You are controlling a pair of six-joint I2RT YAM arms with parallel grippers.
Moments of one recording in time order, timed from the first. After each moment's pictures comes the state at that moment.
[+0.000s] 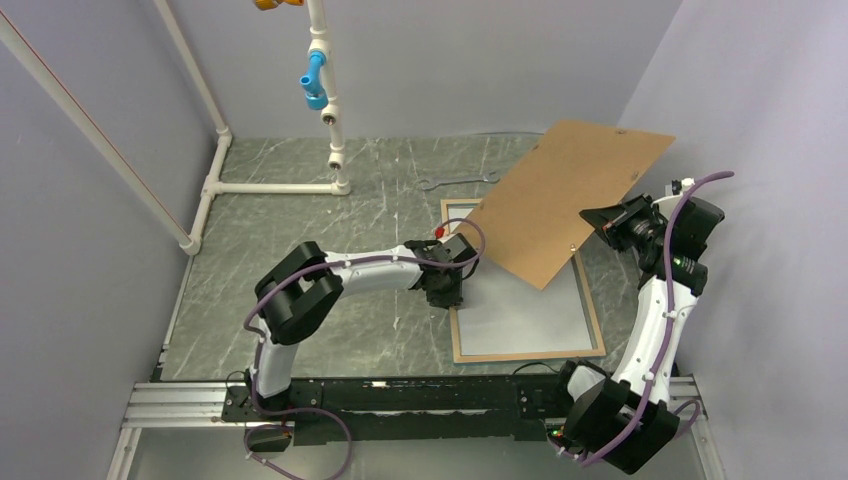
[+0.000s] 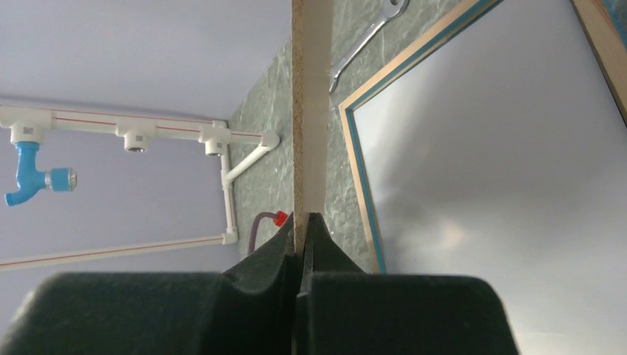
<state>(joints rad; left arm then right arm) -1.01 1.96 1.35 -0.51 -0.06 -0.90 -0.56 0.99 0.98 -0.52 -0.81 0.69</state>
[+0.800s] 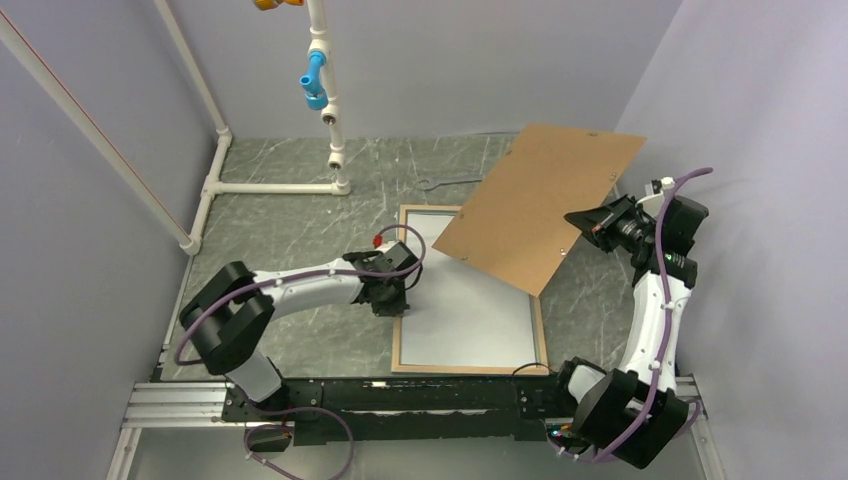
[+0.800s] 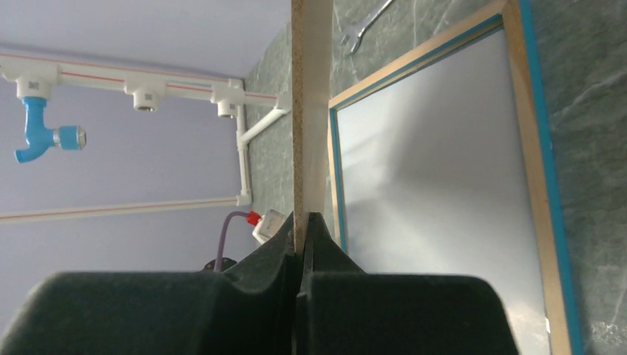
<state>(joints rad) -0.89 1.63 0.97 -0.52 -0.13 -0.94 -0.50 1.02 0.93 -0.47 -0.89 0.71</state>
